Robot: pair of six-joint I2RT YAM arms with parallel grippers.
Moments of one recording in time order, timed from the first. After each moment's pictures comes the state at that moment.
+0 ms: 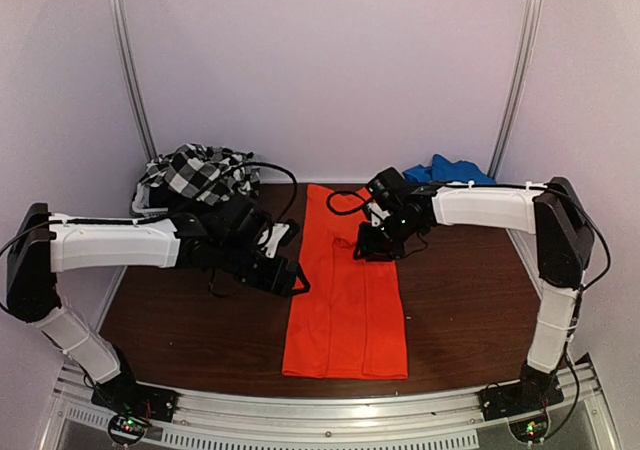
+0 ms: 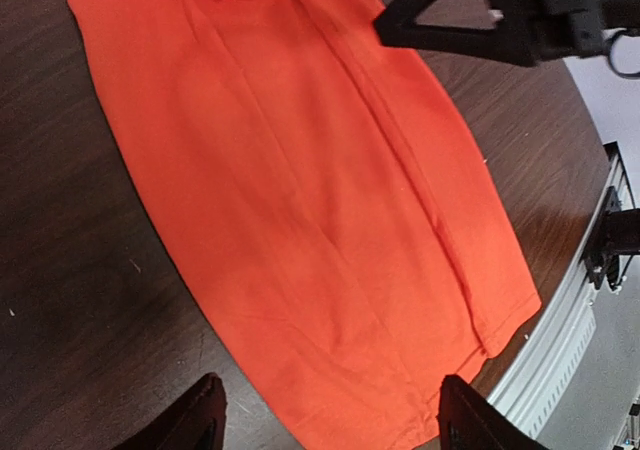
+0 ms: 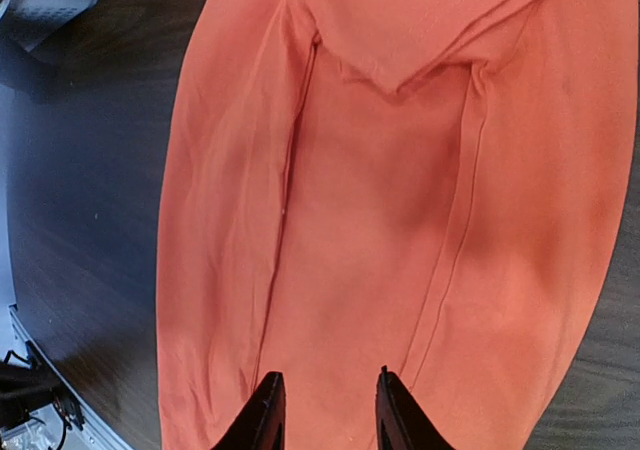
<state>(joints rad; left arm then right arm) -0.87 1.58 1.05 -0.37 0.22 -0.44 0.68 1.88 1.40 -0.56 -0.18 0.64</state>
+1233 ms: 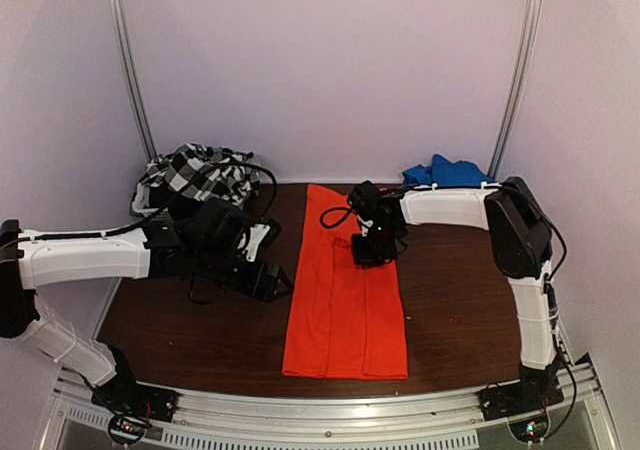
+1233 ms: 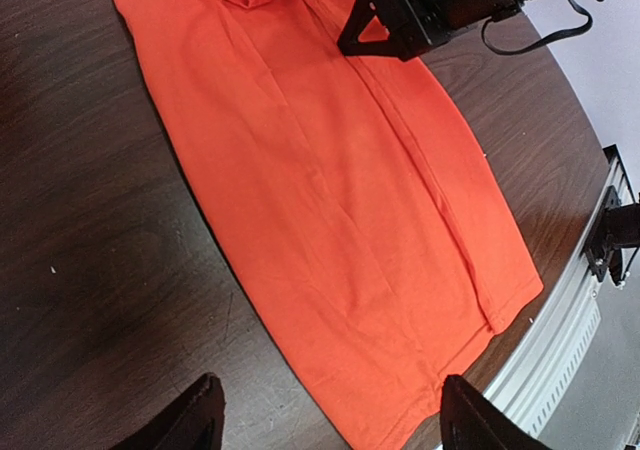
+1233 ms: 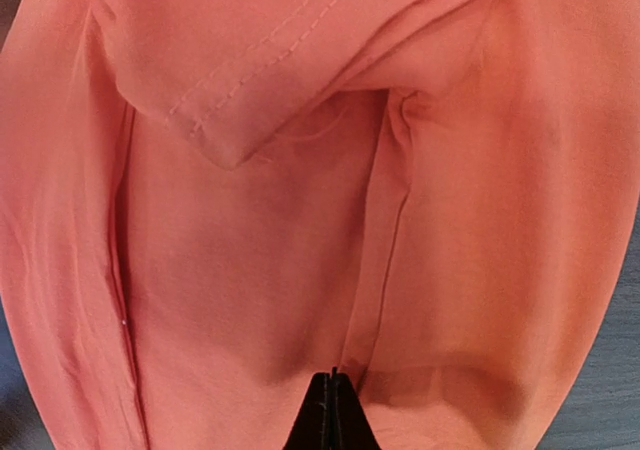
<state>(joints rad) -0.87 1.38 0.92 -0.36 0.17 -0.44 0.67 2.18 1.67 -0.73 0.01 0.59</state>
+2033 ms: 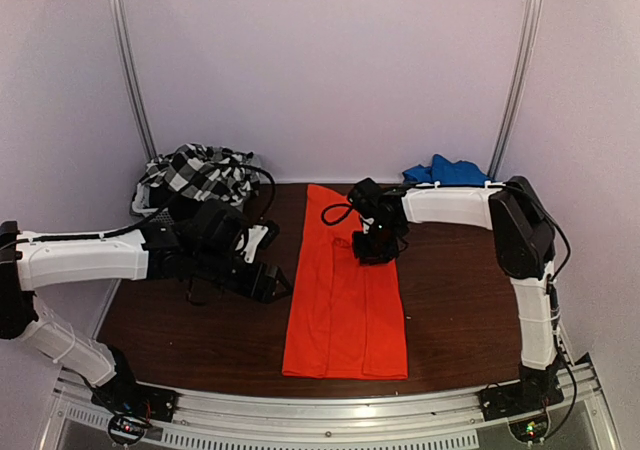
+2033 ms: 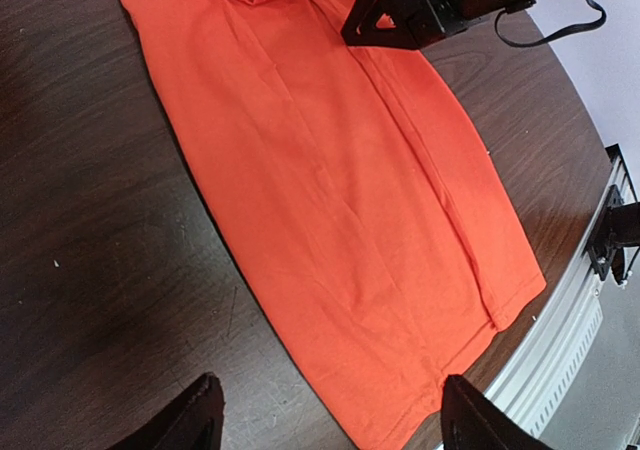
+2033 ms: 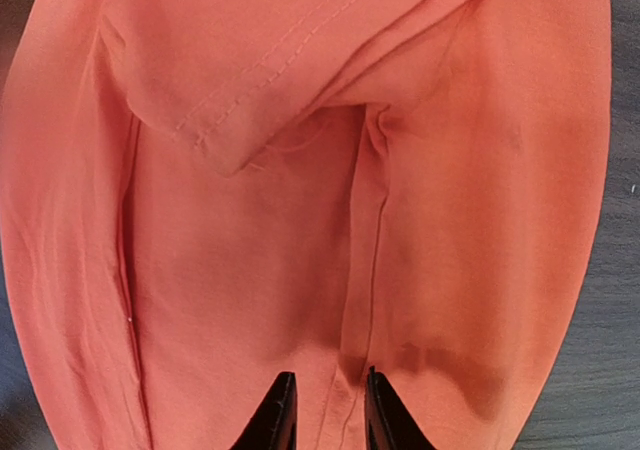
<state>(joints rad) -0.87 1.37 0.90 -0.37 0.16 -0.44 0.68 2.15 1.67 -0.74 0.04 0.61</state>
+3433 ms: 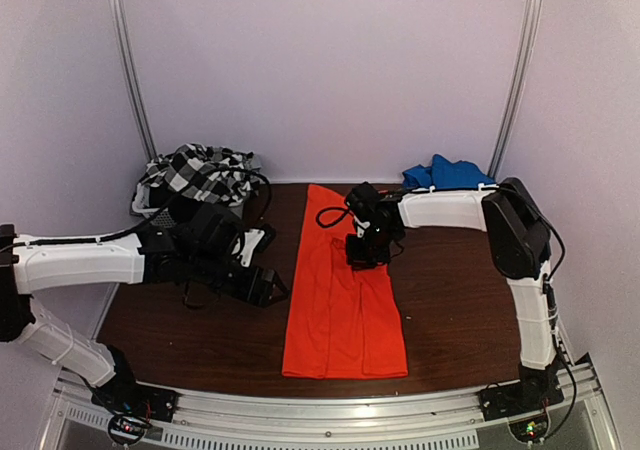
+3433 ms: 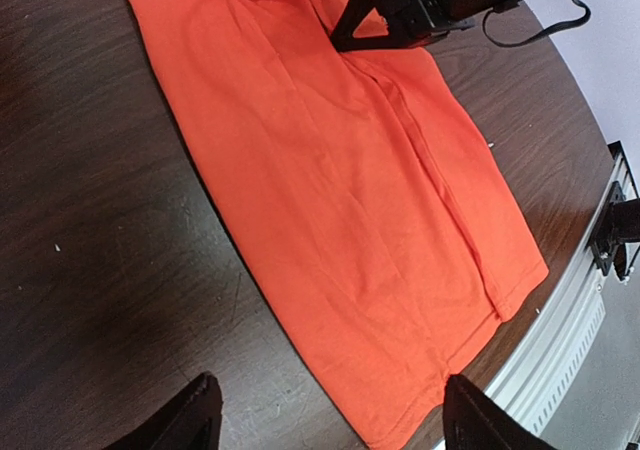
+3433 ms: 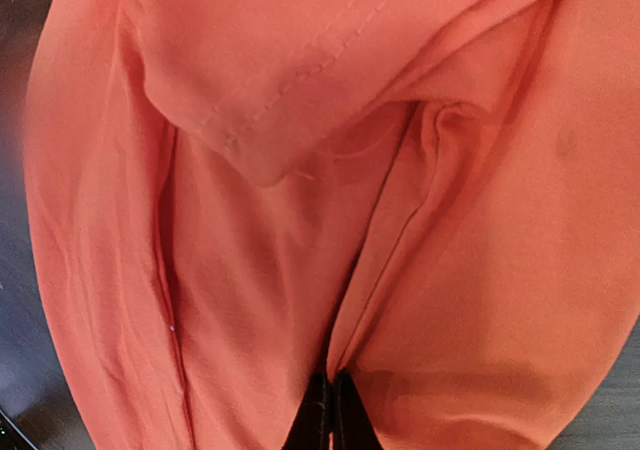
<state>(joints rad) -0.87 1.34 0.87 -0.37 0.16 -0.44 0.69 2.18 1.67 -0.68 -0.06 0.66</state>
